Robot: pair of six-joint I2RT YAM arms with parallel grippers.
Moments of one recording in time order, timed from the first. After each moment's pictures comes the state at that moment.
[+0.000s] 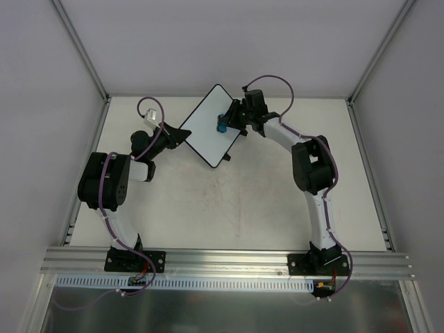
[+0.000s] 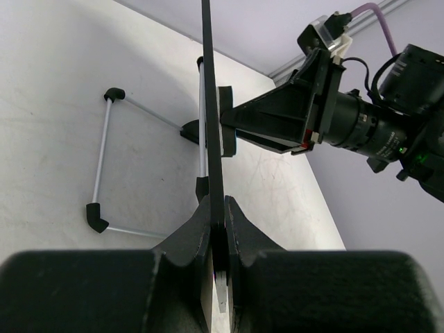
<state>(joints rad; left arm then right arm) -0.10 1.83 0.71 1.12 0.57 -0.88 0.45 2.28 1.82 -0.16 -0.30 0.69</state>
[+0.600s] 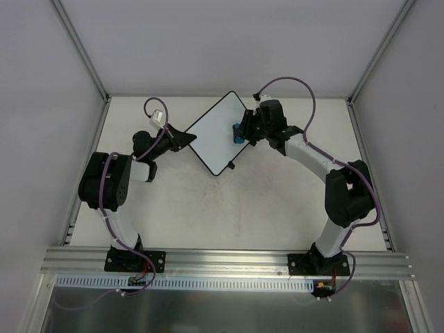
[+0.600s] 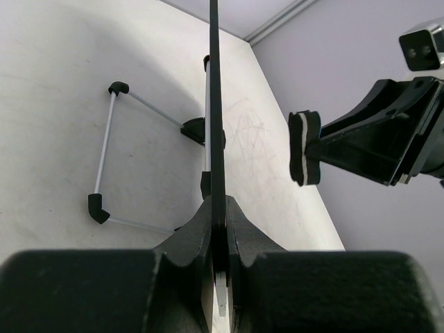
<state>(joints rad) -0.11 1.83 0.71 1.12 0.68 -0.89 0.49 1.77 1.30 -0.08 -0.19 0.47</state>
